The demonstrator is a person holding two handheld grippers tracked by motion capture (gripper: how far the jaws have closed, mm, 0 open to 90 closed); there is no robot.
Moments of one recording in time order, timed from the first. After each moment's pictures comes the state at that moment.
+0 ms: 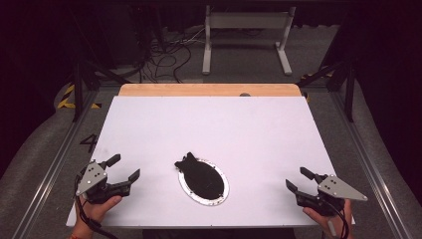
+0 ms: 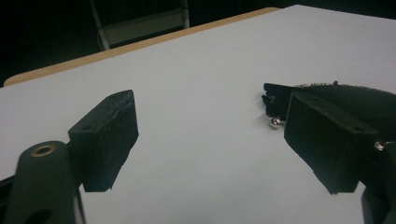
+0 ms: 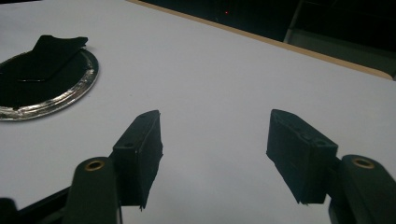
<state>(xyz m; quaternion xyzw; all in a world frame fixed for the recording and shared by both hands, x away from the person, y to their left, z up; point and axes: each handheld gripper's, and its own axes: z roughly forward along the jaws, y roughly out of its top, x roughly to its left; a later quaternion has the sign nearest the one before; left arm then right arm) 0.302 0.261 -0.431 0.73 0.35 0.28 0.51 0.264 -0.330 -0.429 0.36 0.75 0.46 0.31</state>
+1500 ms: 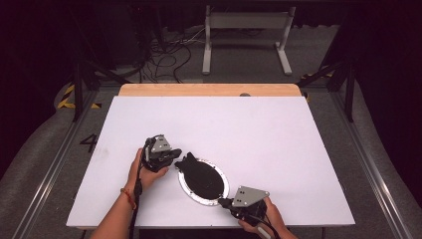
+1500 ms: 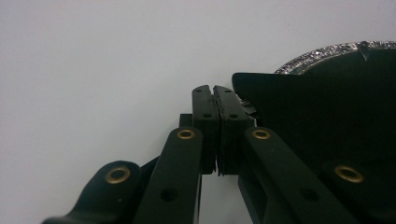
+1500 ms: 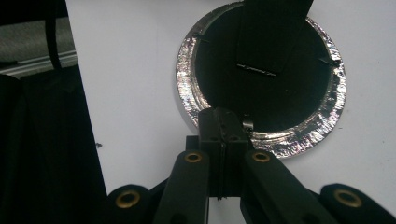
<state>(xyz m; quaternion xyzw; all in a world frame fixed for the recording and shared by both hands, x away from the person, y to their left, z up) 0.410 0.145 -0.456 0.86 0.28 0.16 0.39 0.272 -0.158 -0.463 0.19 0.88 0.42 0.14</state>
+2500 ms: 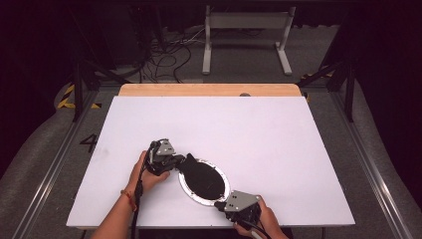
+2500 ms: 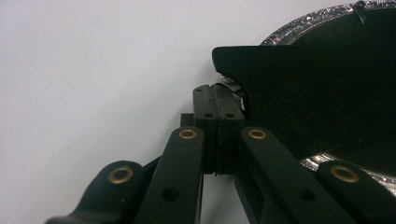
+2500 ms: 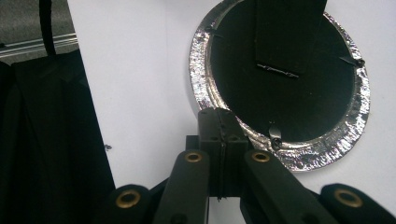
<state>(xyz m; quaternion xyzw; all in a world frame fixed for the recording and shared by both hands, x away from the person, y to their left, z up) 0.407 0.141 -0.463 0.88 0.27 0.13 0.36 0.264 -0.142 -0.466 0.19 0.89 0.39 0.15</state>
